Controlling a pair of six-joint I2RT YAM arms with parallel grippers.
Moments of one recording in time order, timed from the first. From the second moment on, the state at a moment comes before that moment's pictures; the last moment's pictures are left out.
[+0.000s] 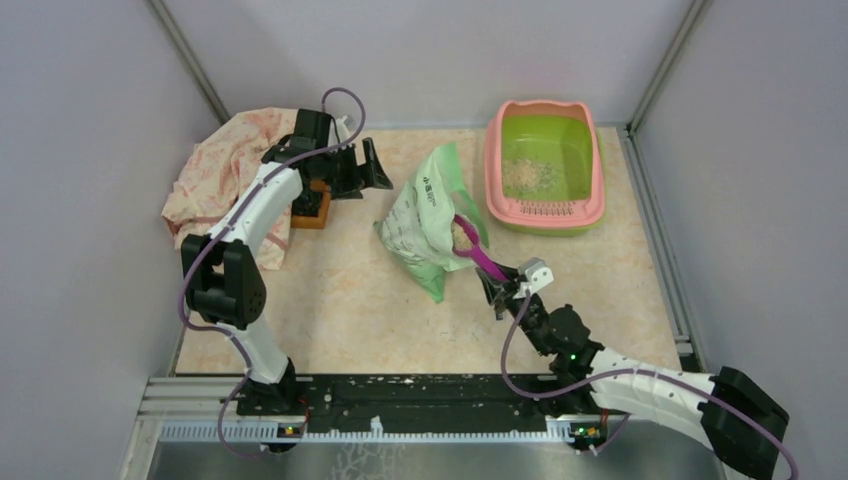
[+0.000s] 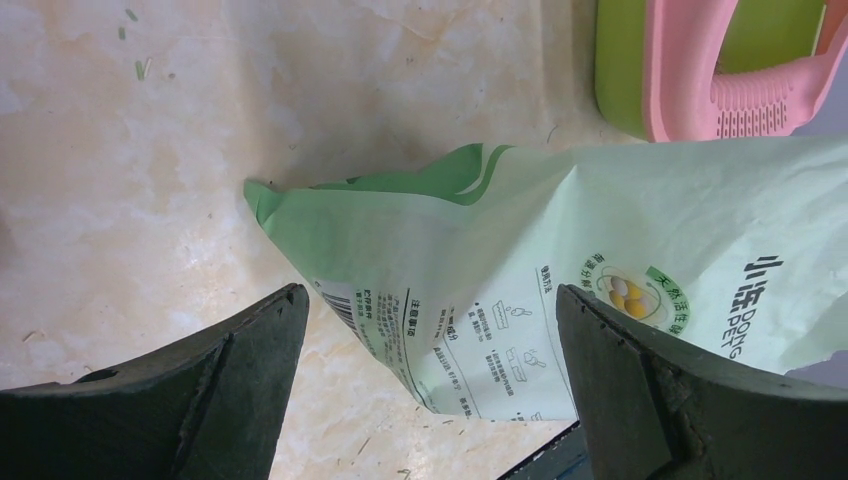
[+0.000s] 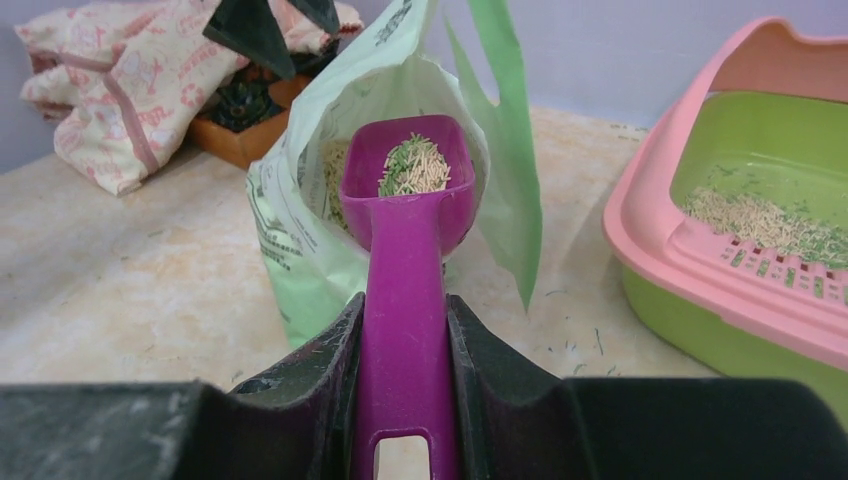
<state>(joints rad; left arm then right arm) -0.25 1.78 1.57 -0.64 0.41 -0.40 0.94 0.73 0.01 0.89 0.37 -0.03</state>
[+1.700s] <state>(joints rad) -0.26 1.78 1.56 -0.58 0.51 -0.39 0.17 1.52 1.32 -0.39 0.18 0.11</state>
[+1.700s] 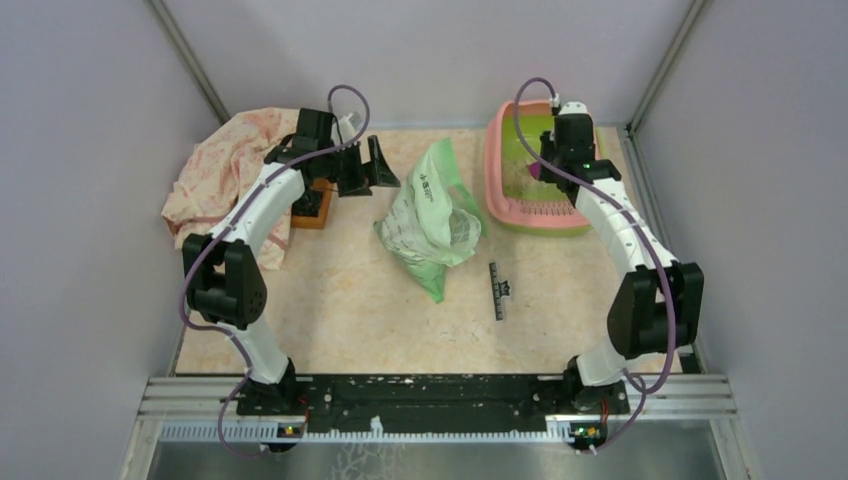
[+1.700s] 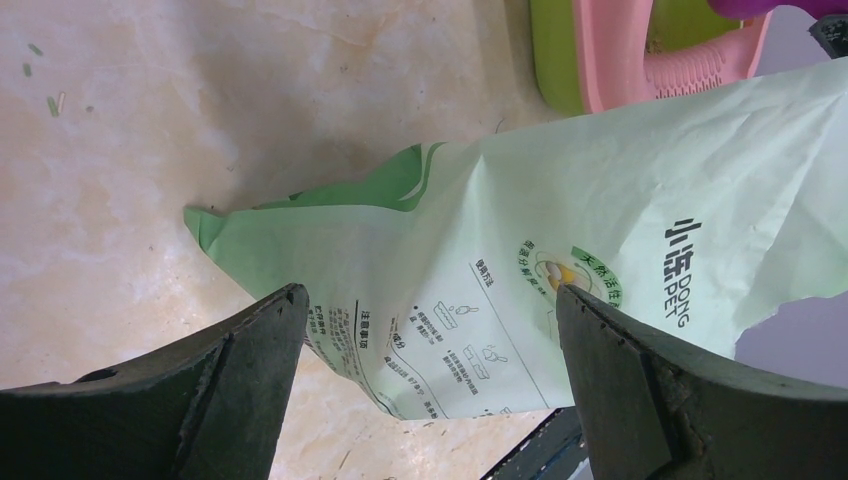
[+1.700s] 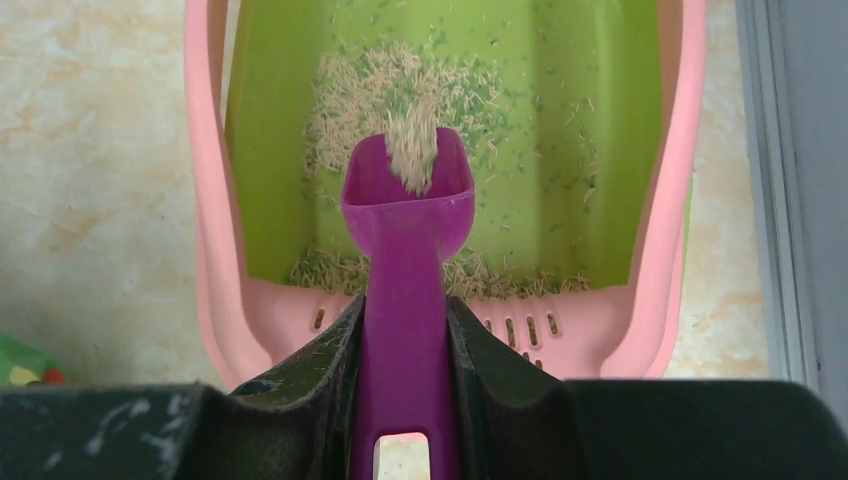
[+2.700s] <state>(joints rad) -0.26 1.78 1.59 -0.61 0.47 -0.39 0.19 0.87 1.19 -0.60 -0.33 0.11</state>
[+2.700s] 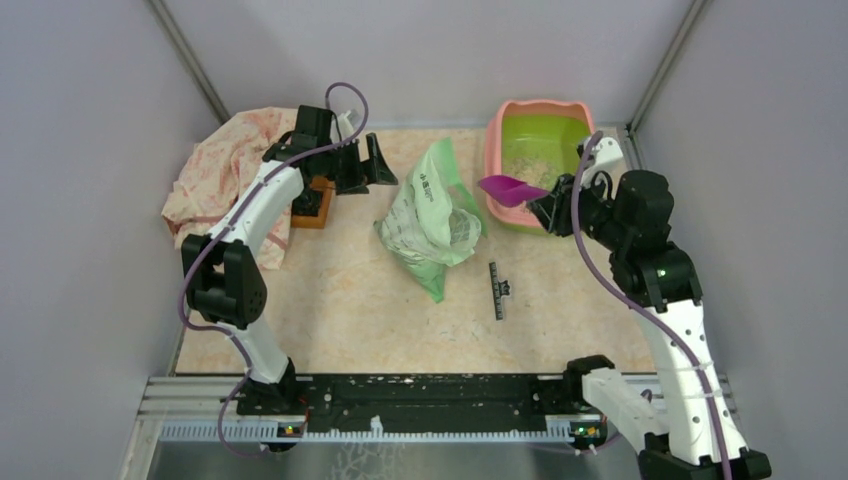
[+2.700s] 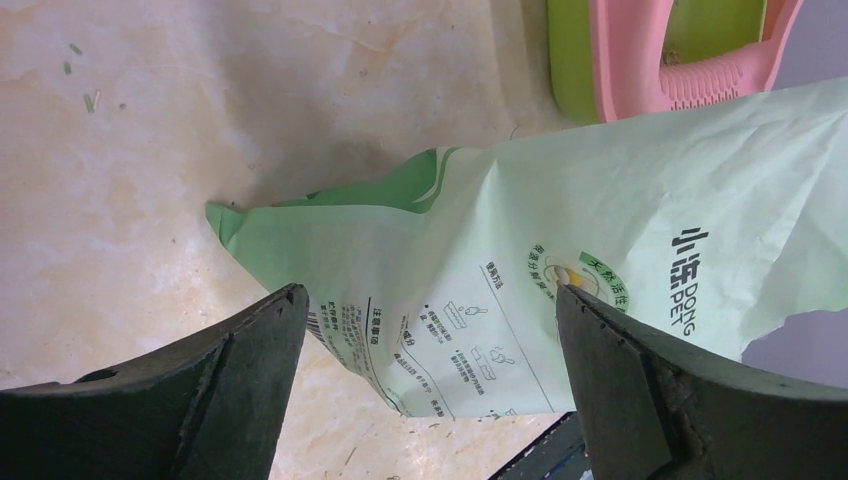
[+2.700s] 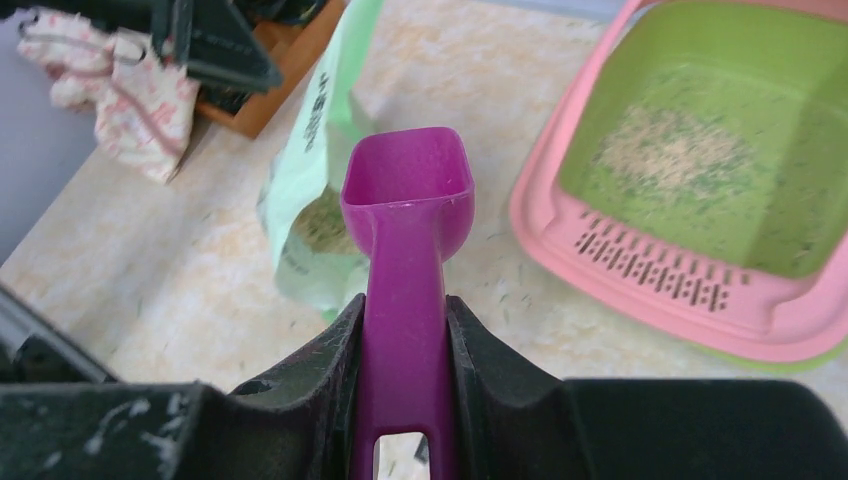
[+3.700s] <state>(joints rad) -0.26 1.78 1.59 -0.60 0.46 -0.39 0.33 1.21 1.32 -0.85 -0.45 0.06</state>
